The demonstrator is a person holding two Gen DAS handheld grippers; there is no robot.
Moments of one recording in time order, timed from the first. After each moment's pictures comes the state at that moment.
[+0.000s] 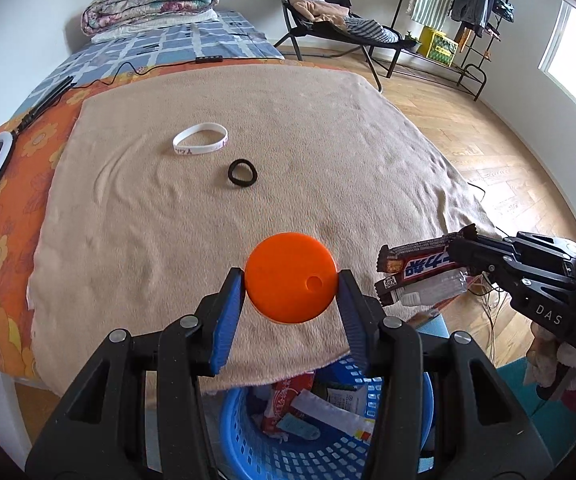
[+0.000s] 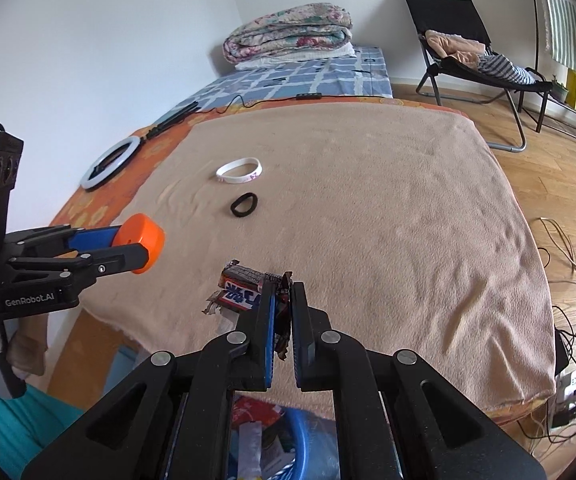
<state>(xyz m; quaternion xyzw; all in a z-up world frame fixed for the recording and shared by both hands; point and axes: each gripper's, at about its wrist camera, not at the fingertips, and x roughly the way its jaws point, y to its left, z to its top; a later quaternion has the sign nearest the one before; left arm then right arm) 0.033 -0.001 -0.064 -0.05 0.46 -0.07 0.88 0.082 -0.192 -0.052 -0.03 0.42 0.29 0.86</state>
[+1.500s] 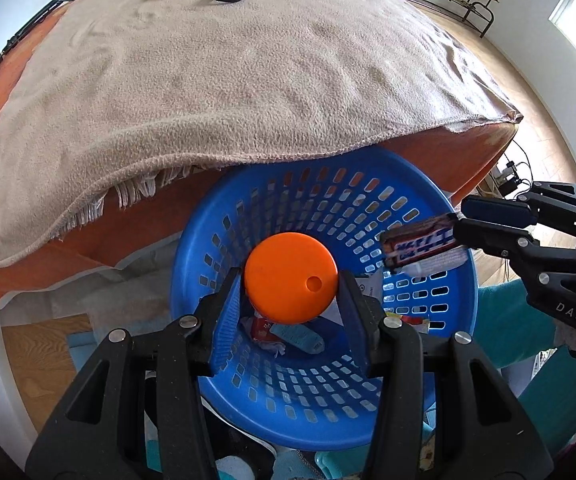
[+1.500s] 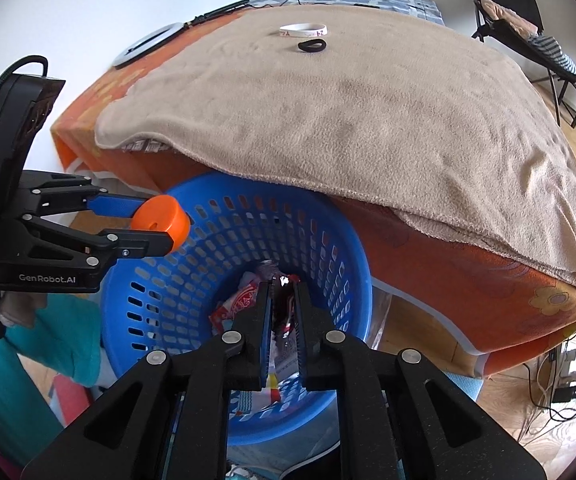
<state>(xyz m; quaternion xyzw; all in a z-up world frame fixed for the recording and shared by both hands) -0.046 -0.022 -0.177 -0.03 0.57 -0.08 0.82 -0.020 -0.179 -0.142 -0.13 0.50 0.33 0.79</state>
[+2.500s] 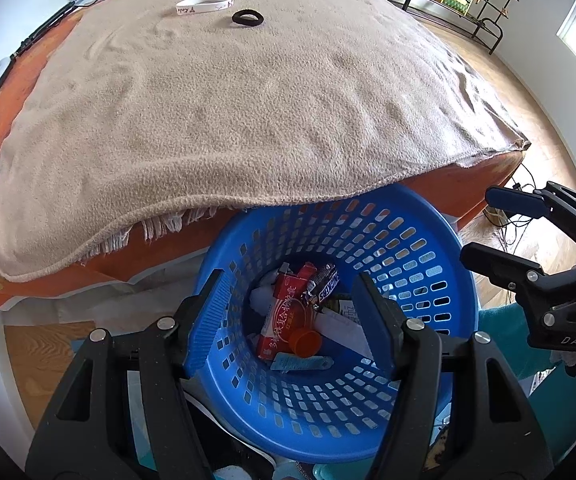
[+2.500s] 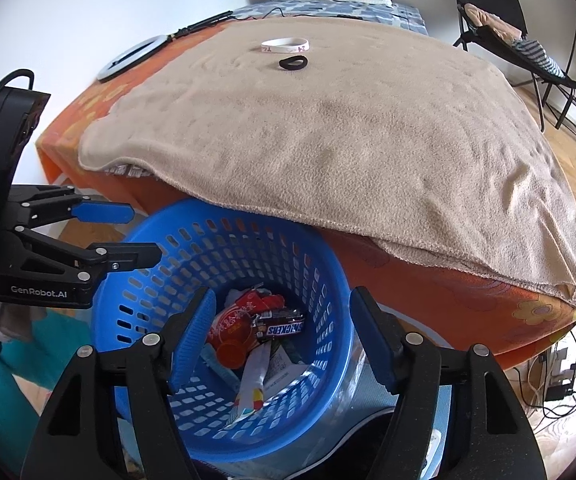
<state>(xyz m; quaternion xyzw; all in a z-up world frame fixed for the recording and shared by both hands) -0.033 -0.011 -0.161 -0.04 0.55 -0.06 0.83 -0.010 -0.177 -0.131 -0.12 0.48 0.30 0.81</state>
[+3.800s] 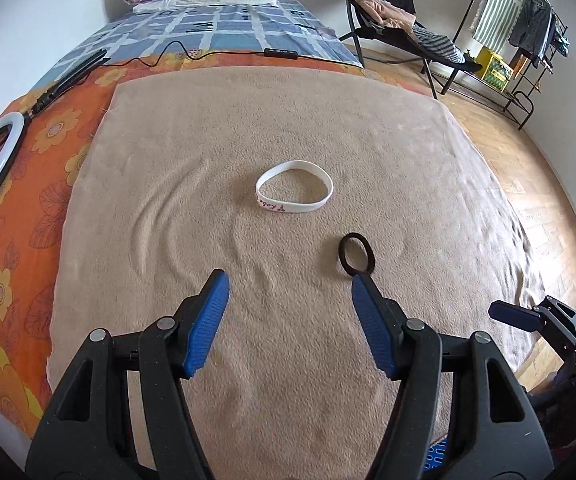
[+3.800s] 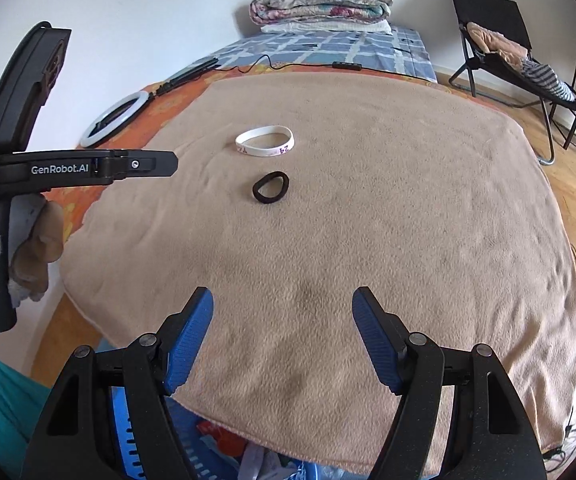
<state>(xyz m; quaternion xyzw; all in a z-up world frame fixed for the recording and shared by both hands) 0.160 0.092 -0.089 -0.09 0.48 0.00 0.87 0.123 -0.120 -0.084 -0.09 0.46 0.32 0.83</state>
